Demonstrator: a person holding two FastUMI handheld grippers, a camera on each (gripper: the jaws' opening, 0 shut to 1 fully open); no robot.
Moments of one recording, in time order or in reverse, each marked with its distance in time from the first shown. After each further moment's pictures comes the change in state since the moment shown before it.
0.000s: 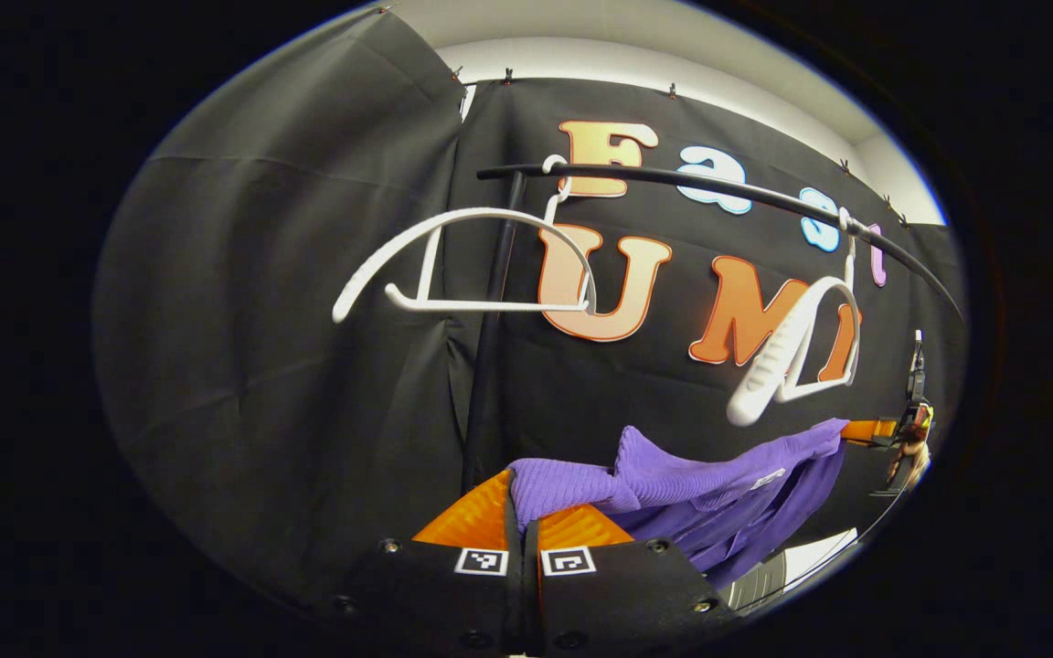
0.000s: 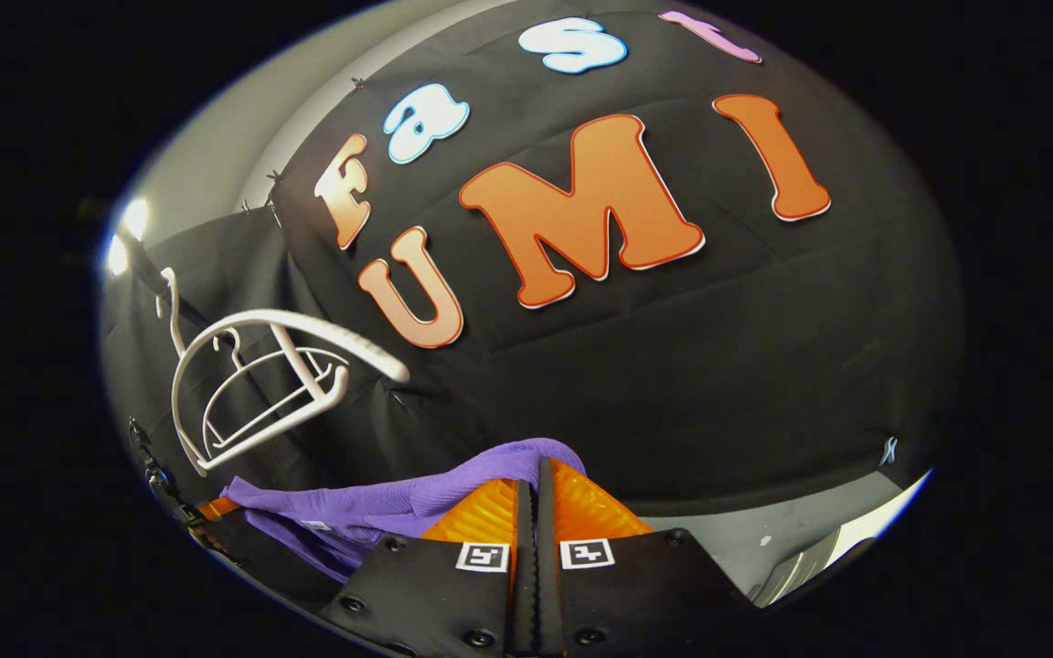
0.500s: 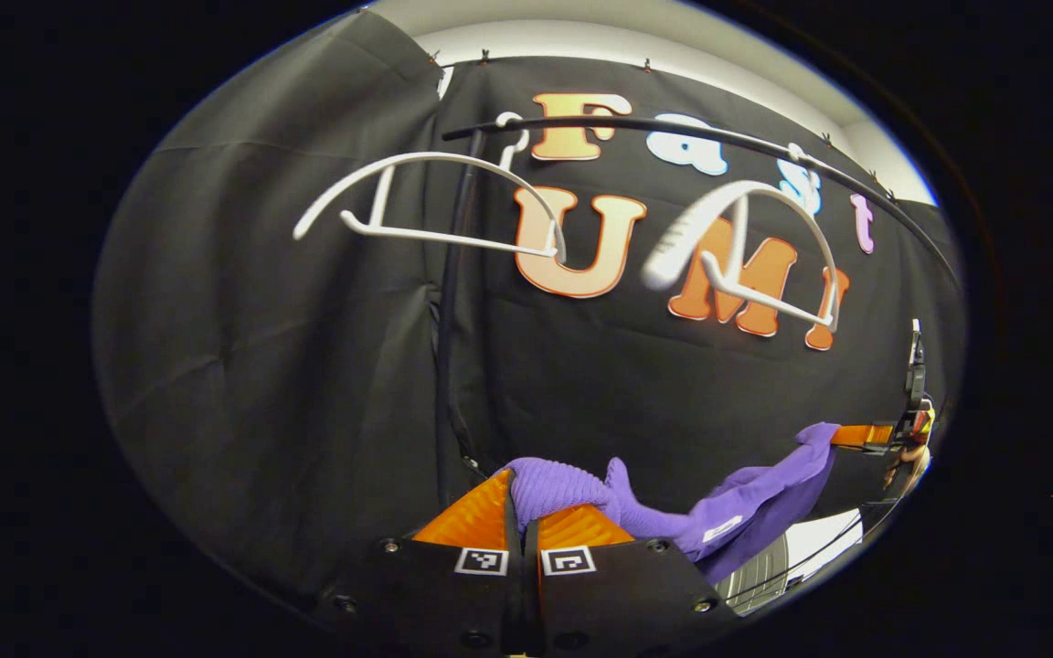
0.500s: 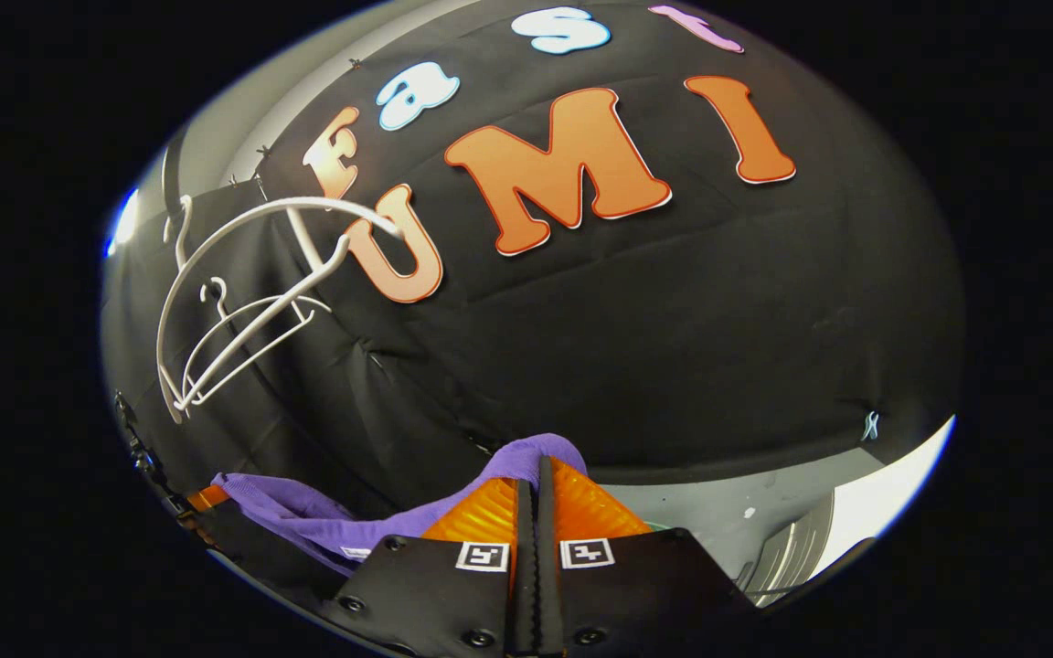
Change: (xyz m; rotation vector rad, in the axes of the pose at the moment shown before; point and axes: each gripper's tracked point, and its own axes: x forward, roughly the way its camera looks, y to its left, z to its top) left arm -0.012 -0.056 -0.058 0.037 0.085 -0.058; right arm -0.035 -0.004 -0.081 -0.009 0.076 -0.059
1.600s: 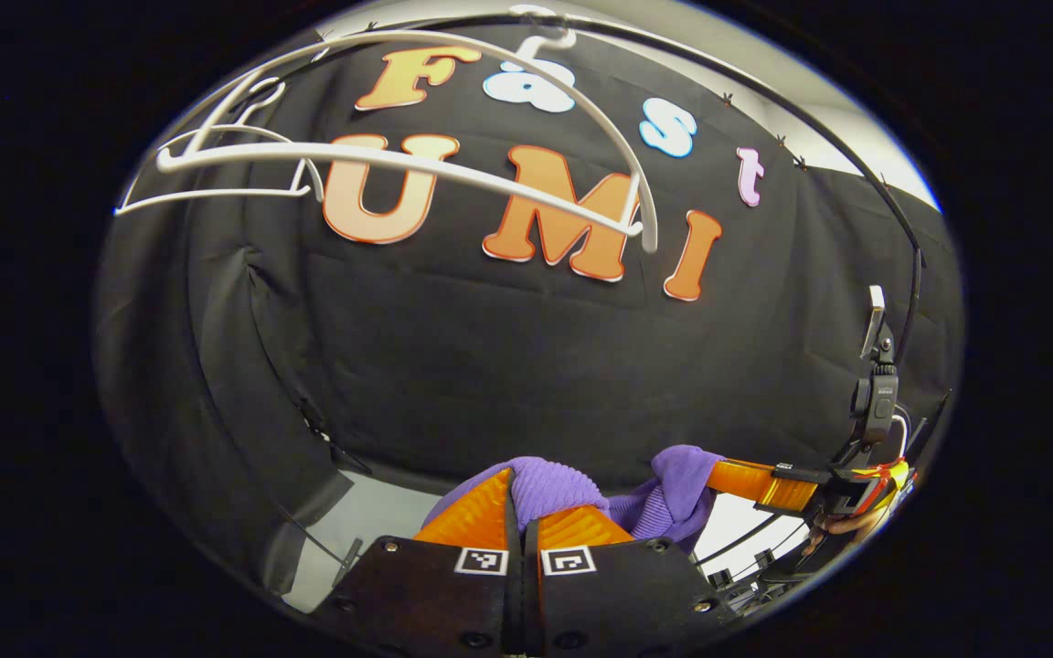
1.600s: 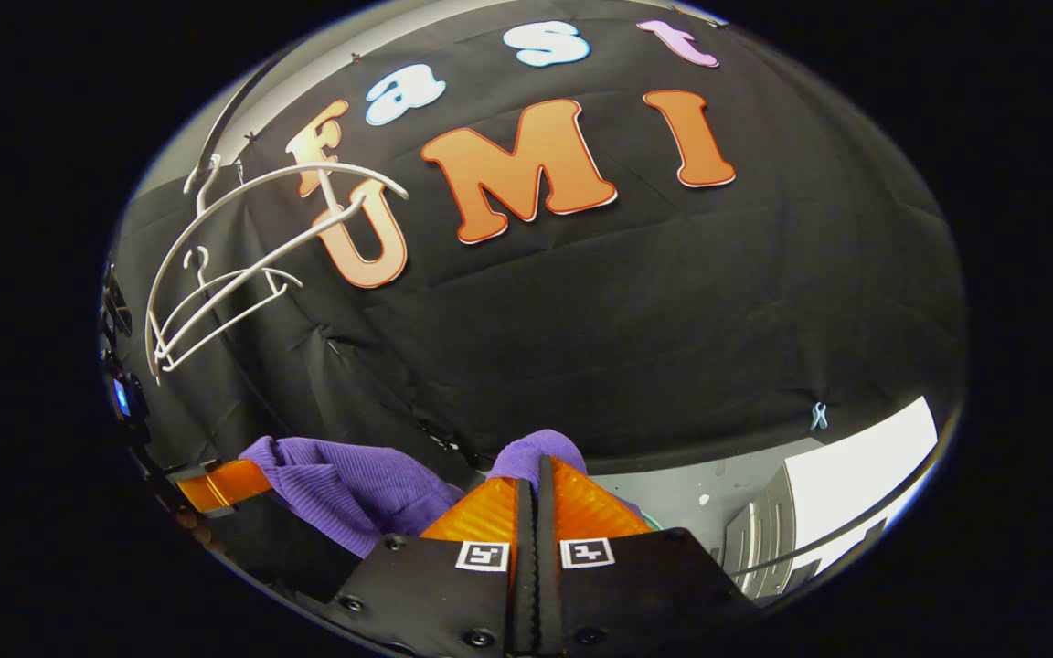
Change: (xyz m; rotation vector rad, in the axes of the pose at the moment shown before) left arm 0.045 -0.251 -0.059 0.033 0.159 -0.380; right arm -0.053 -0.028 -0.053 -0.014 -0.029 -0.197
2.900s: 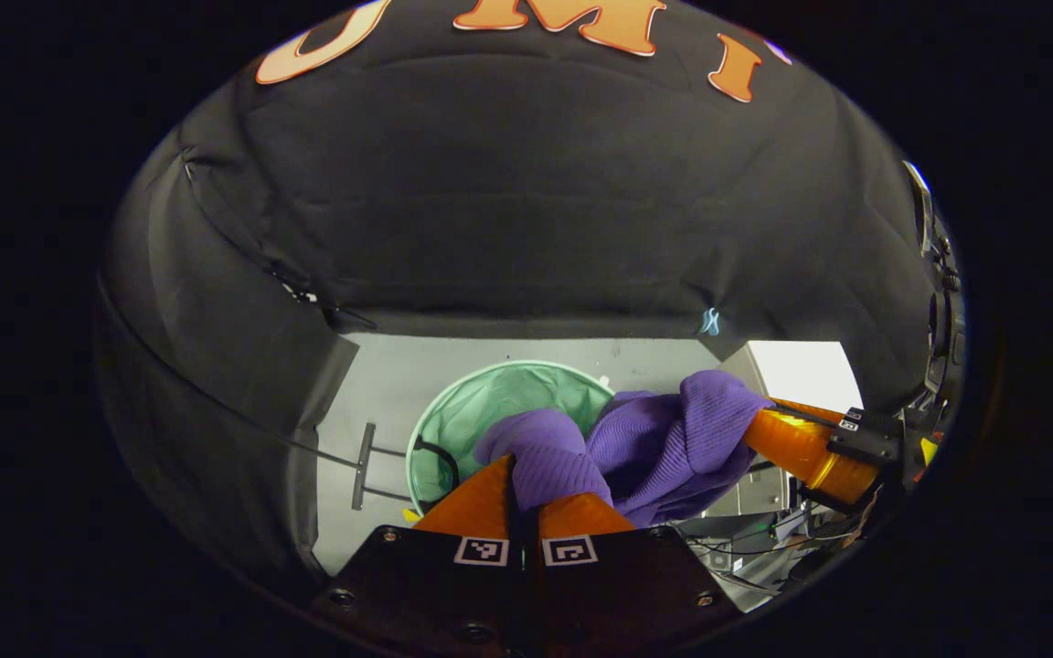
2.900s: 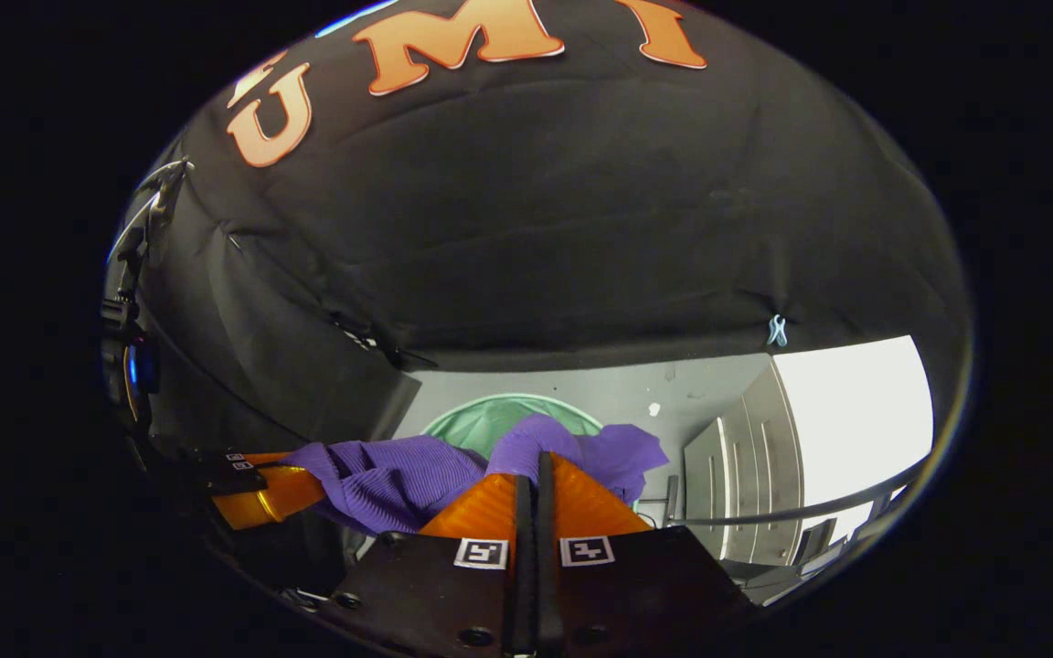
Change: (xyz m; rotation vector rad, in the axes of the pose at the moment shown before) left arm 0.120 0.031 -0.235 0.088 0.633 0.081; right arm 0.107 -0.086 -0.185 -0.011 0.396 -0.220
